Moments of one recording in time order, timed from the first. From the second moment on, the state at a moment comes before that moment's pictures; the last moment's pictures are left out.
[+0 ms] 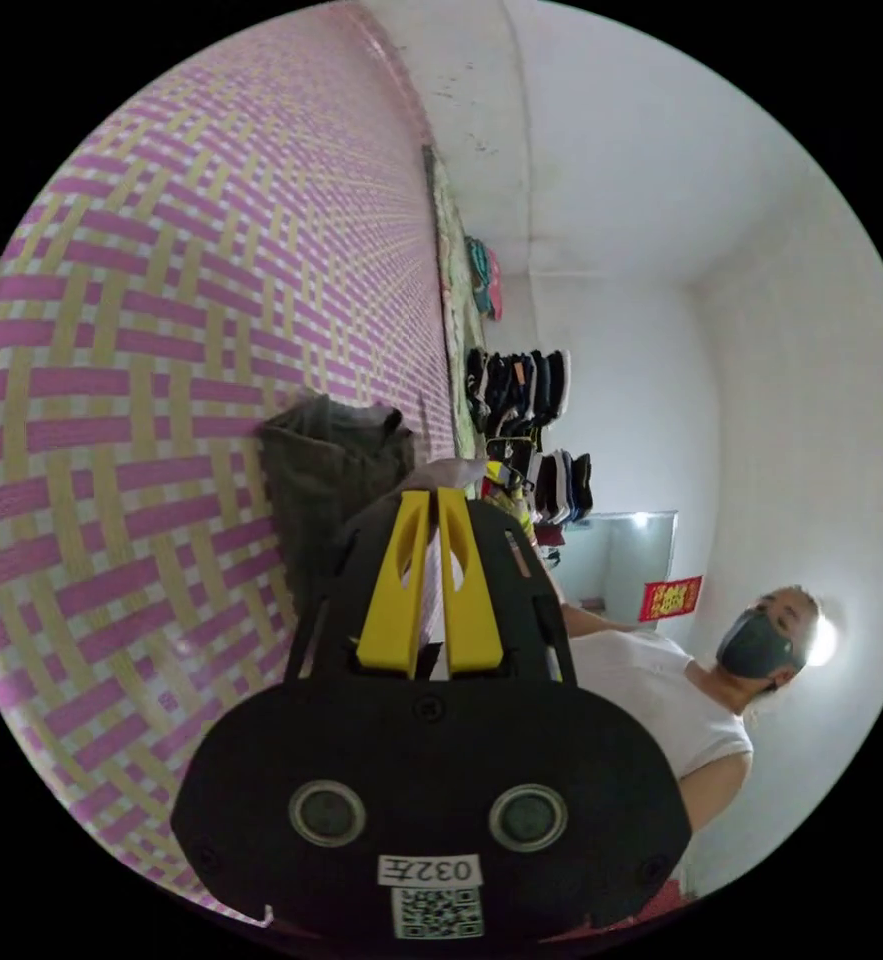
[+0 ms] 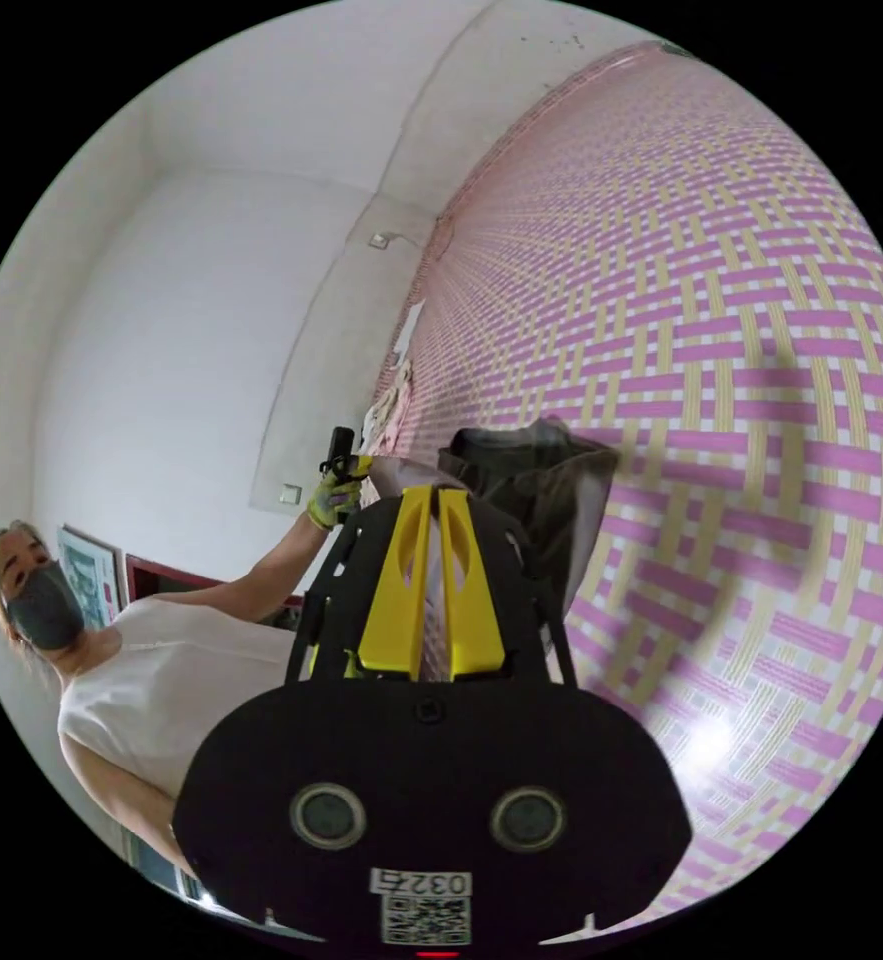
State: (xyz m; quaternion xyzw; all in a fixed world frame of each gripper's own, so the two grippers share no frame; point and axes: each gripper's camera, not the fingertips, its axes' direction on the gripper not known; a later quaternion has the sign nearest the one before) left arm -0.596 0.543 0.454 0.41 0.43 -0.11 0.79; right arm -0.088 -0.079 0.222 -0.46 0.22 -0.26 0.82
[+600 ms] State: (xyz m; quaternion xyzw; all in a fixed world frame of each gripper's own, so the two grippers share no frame) left arm -0.689 0.494 0.535 0.44 0.47 -0.23 0.73; right arm 0.033 -0.161 0.264 -0.36 0.27 -0.08 0.89
